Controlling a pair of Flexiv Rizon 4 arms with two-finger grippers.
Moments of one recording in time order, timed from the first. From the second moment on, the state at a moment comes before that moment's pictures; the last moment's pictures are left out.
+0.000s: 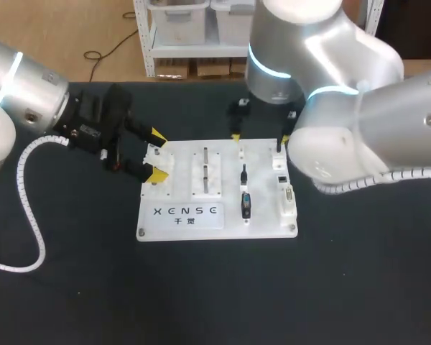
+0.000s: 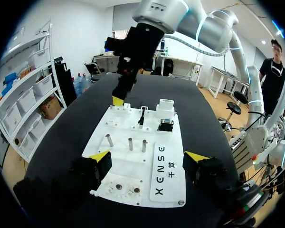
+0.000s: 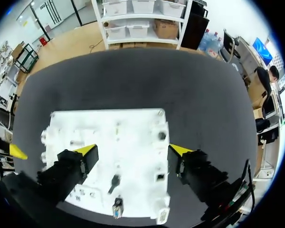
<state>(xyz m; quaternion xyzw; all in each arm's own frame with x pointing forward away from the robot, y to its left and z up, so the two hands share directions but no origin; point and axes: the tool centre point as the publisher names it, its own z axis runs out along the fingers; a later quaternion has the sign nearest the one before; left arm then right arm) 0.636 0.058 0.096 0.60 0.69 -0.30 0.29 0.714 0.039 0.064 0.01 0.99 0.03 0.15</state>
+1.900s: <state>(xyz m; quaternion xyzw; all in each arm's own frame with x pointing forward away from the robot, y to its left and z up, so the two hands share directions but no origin) 0.636 0.058 0.096 0.60 0.69 -0.30 0.29 0.666 0.014 0.050 0.00 0.99 0.02 0.10</state>
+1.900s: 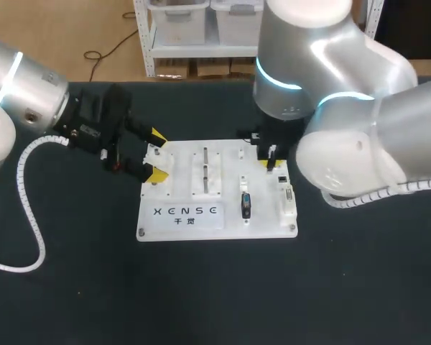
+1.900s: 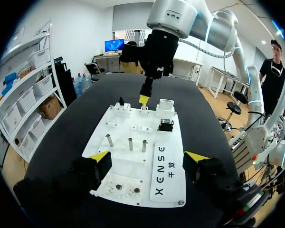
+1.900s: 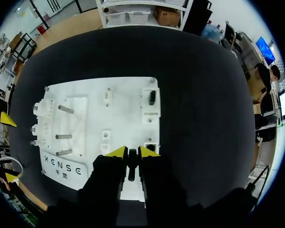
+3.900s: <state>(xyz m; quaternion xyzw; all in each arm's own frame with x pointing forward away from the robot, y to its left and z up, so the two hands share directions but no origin) 0.636 0.058 0.096 0.60 0.69 -0.30 0.29 0.668 -0.011 0.021 0.03 0.99 -0.01 0.11</state>
